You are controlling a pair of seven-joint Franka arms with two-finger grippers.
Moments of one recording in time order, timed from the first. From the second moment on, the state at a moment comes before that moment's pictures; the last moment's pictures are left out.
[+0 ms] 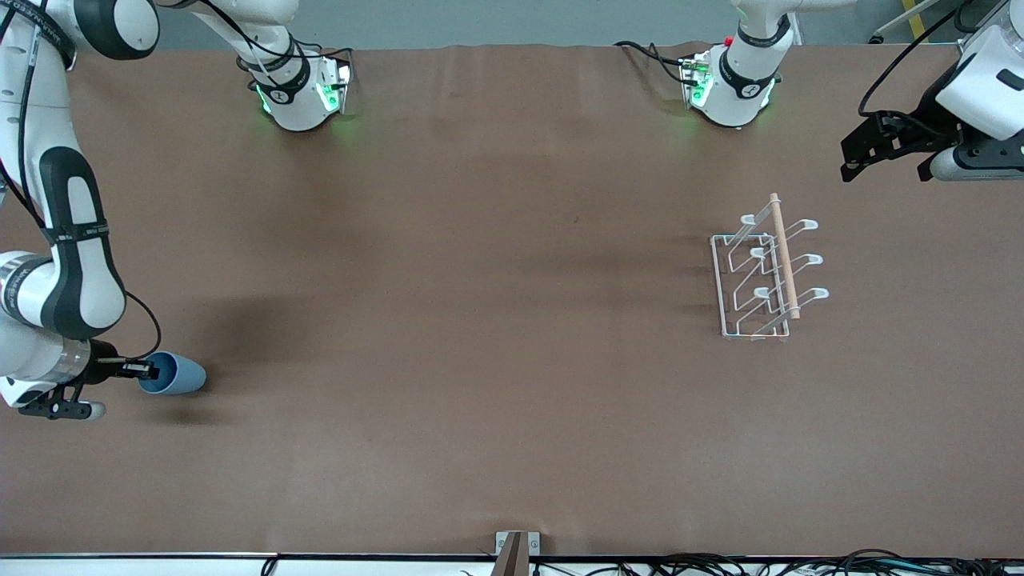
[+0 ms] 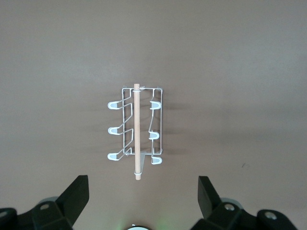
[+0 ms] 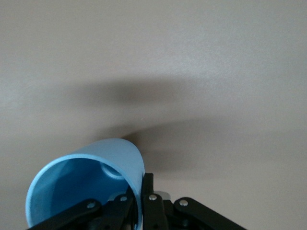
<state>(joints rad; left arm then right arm) 0.00 -0.07 -0.15 -1.55 0.00 1.48 -0.13 -0.25 0.68 -0.01 -1.48 0.06 2.10 -0.22</state>
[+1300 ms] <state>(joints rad) -0.06 0.02 -0.41 -1.46 -0.13 1.52 -0.11 -0.06 0.27 0.09 -1.84 1.06 1.75 -0.27</state>
